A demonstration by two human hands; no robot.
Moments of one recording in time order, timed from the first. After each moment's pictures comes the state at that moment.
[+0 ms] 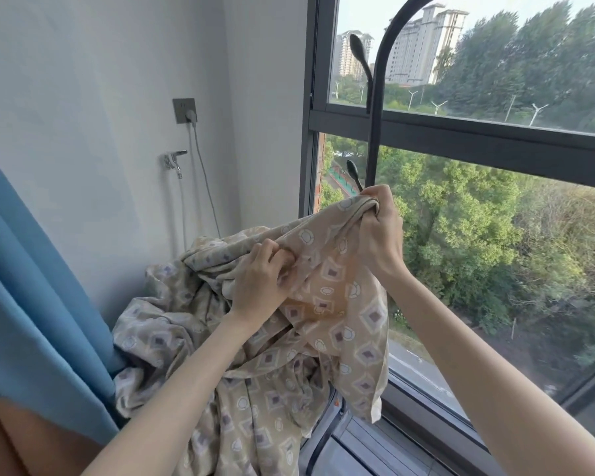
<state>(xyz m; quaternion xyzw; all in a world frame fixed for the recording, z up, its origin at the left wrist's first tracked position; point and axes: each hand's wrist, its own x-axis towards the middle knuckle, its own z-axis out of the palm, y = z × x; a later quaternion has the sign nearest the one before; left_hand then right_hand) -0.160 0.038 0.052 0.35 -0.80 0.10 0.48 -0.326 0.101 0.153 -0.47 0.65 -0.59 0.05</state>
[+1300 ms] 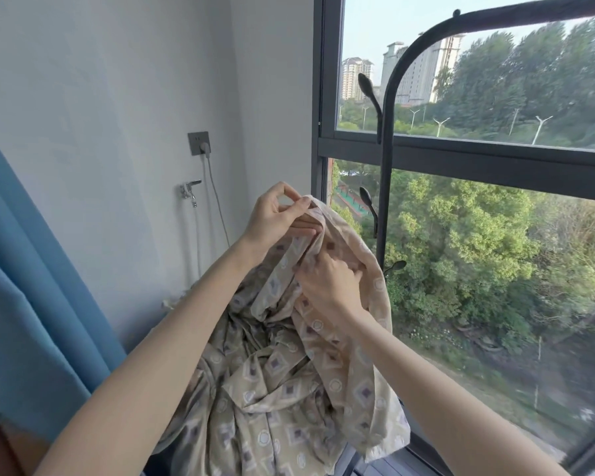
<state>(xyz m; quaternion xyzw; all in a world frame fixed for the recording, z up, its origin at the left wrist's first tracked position) -0.154 0.014 0.199 0.25 -0.67 -0.51 0.47 -0.259 0.065 0.115 -0.57 0.75 -0.34 0.01</state>
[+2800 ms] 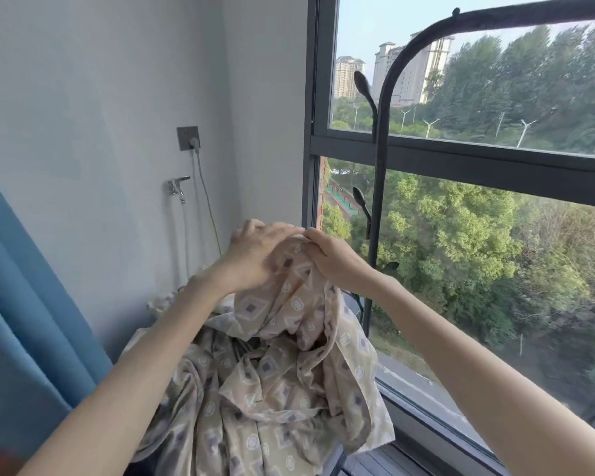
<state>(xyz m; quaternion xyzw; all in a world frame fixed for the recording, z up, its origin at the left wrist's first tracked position) -0.126 -0.009 0.149 0.35 -0.91 0.04 0.22 -0.297 0.057 0.154 -0.73 0.60 -0.32 0.11</state>
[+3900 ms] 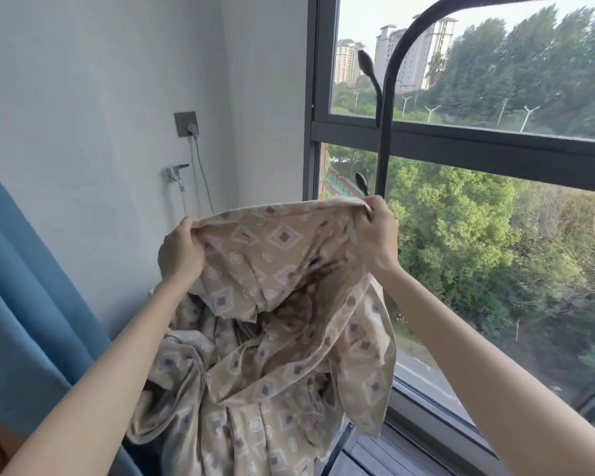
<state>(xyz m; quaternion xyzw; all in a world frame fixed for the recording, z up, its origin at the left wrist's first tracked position) -0.059 -0.044 0.112 0.61 -0.67 -0.06 0.42 -0.323 0.061 0.155 -0.47 0.65 -0.60 0.07</state>
